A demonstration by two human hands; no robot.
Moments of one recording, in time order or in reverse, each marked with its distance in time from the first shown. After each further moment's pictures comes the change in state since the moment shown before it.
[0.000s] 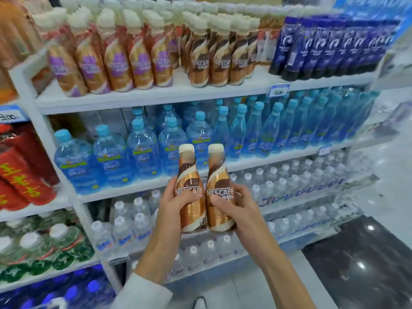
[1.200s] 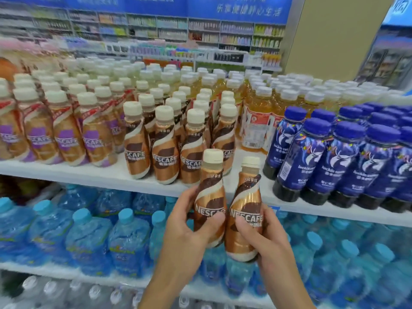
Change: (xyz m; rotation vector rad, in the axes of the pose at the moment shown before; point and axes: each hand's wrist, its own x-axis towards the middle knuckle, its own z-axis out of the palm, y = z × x) left_hand 0.249 0.025 0.279 0.286 0.249 0.474; right_hand 0.306 -0.189 -0.208 0.002 -0.308 -0.165
